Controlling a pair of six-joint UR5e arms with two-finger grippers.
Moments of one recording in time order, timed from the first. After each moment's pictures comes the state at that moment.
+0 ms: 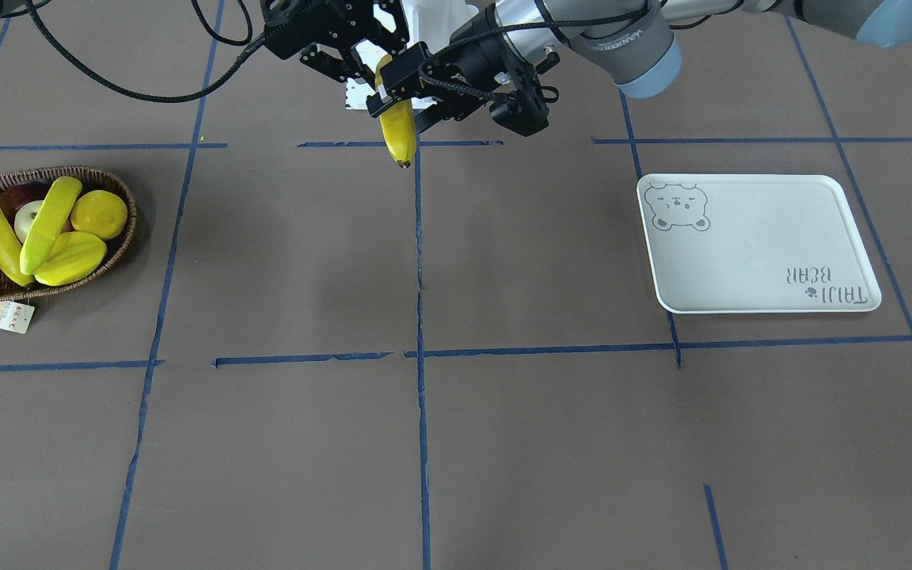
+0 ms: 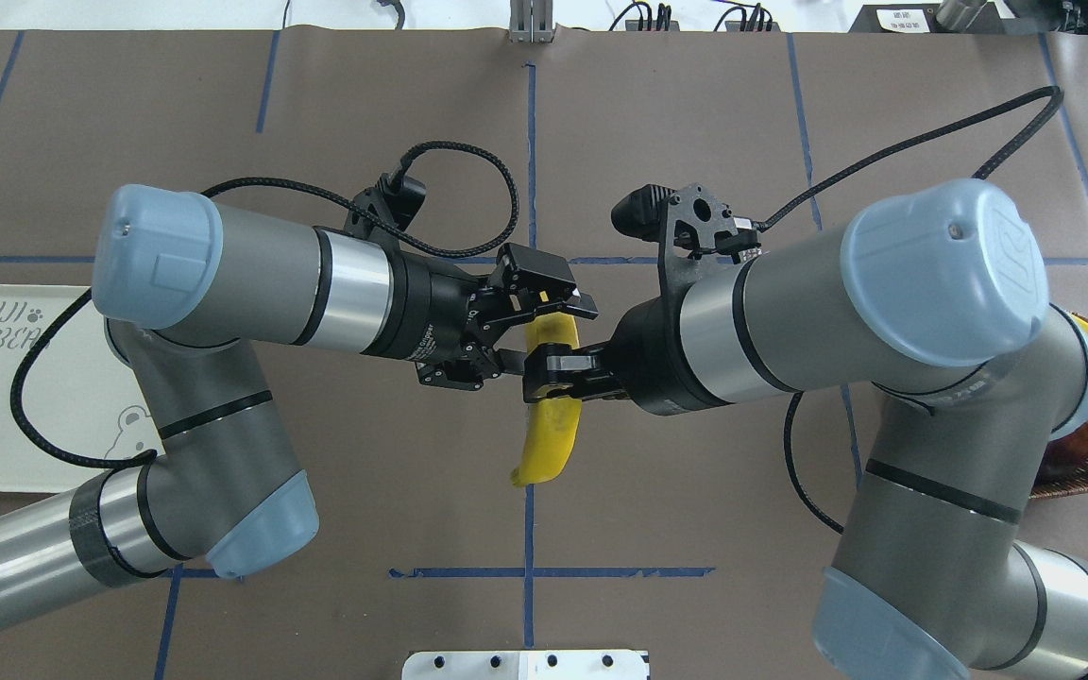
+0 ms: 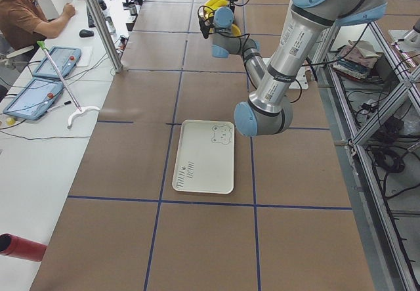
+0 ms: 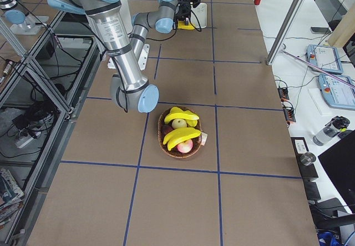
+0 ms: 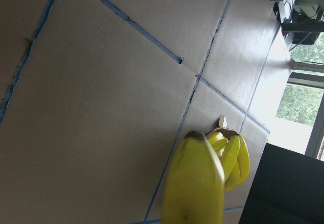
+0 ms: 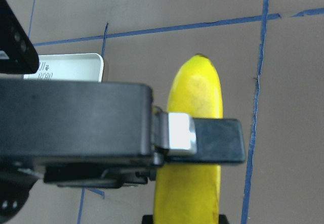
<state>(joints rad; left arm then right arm) -0.55 -2.17 -1.81 -2.43 -2.01 -1.98 0.50 -1.04 2.15 -1.36 1.97 1.32</state>
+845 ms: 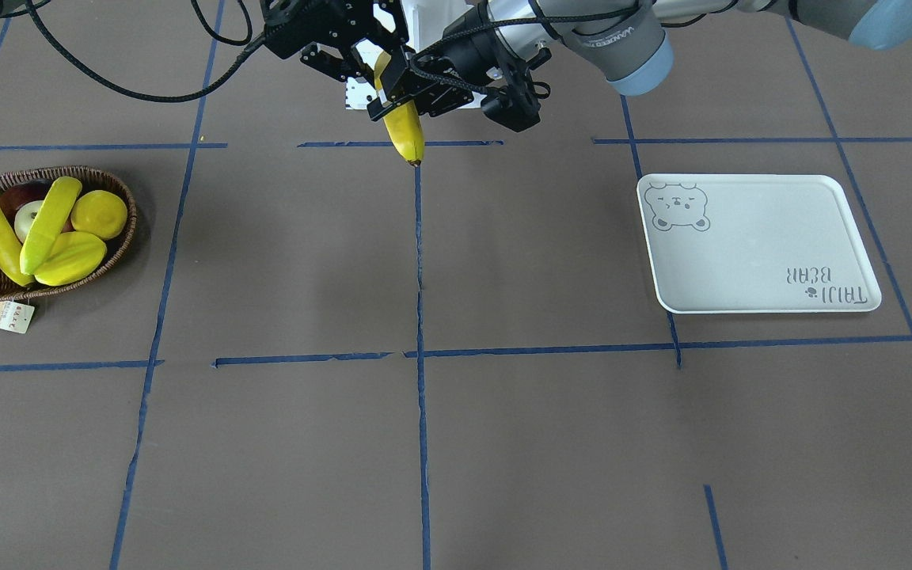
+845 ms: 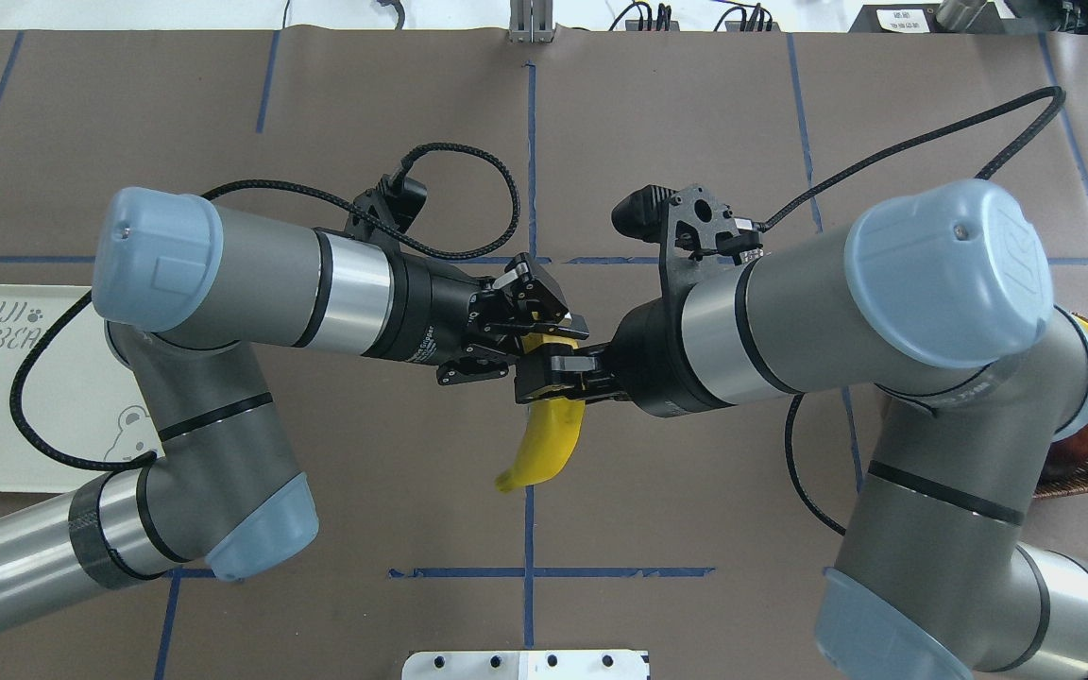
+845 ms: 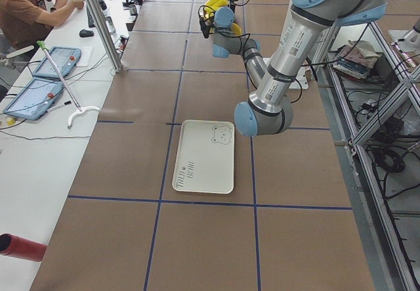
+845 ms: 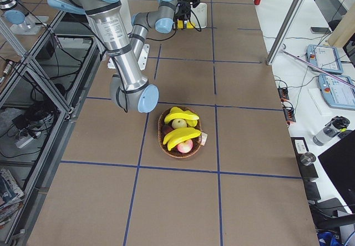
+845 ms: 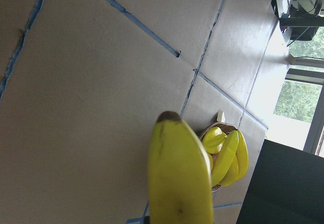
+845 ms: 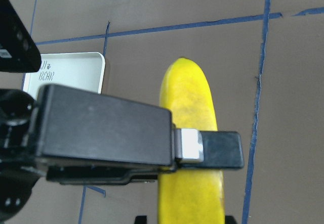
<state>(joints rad) -0.55 -2.17 -1.81 -2.43 -2.01 -1.98 0.50 -1.05 2.15 -1.36 1.97 1.32</state>
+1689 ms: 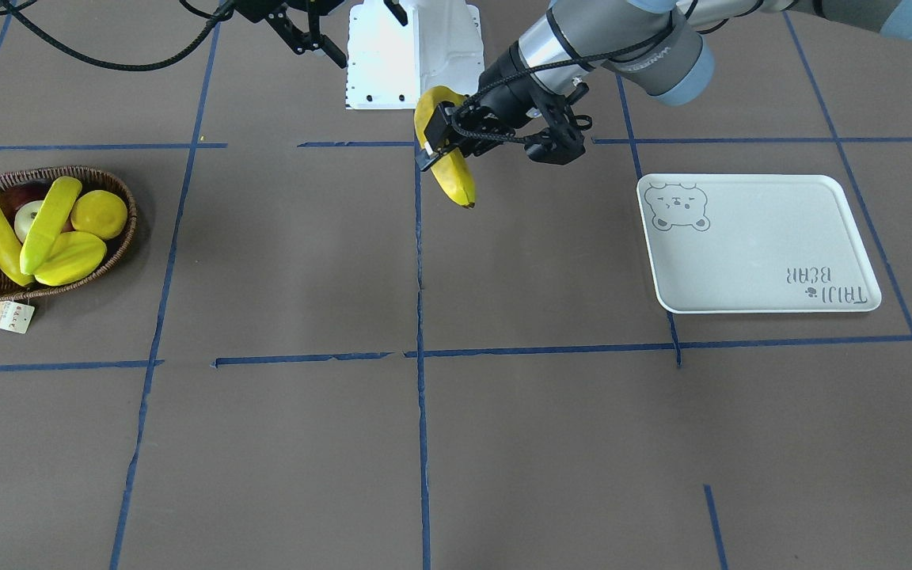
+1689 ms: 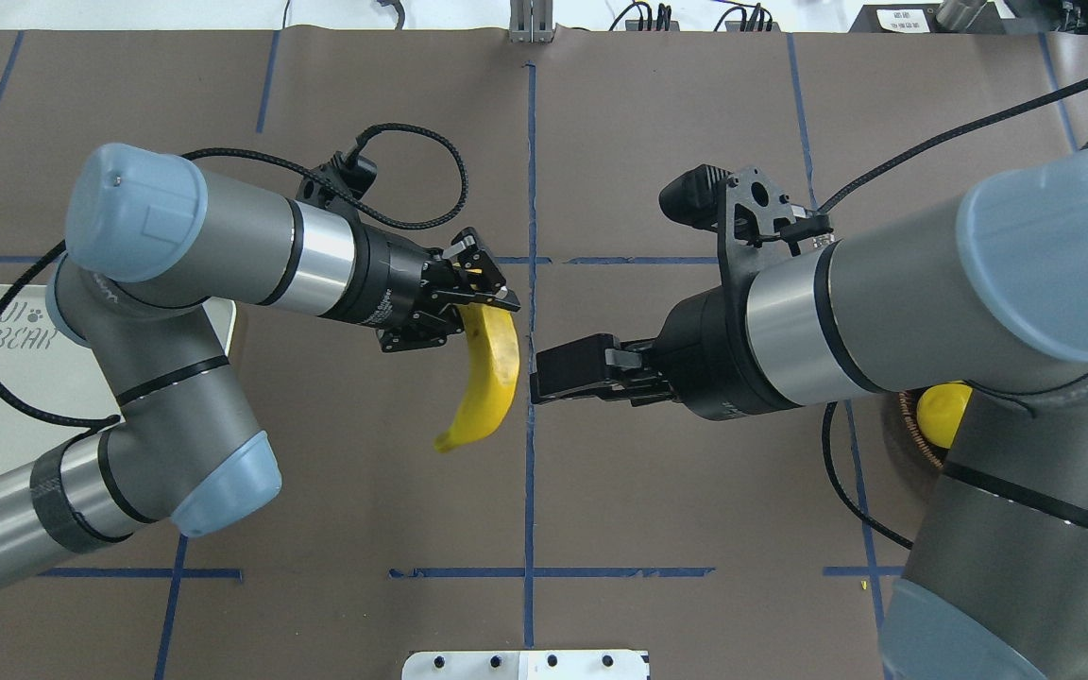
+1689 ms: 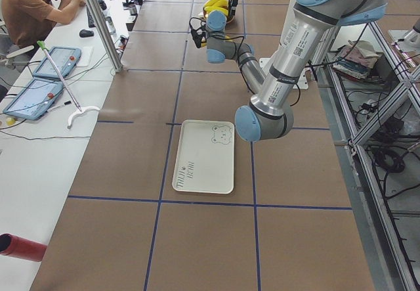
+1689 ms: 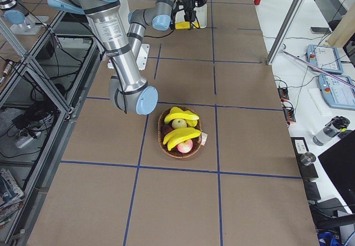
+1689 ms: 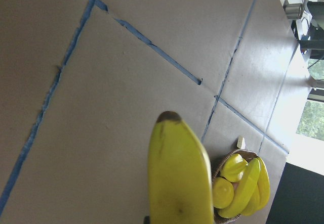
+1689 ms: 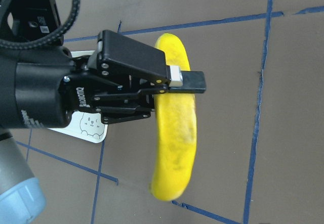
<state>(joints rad) -0.63 -2.10 -1.82 -2.25 -2.05 -1.91 0.54 -1.08 2.26 -1.42 2.02 1.33</state>
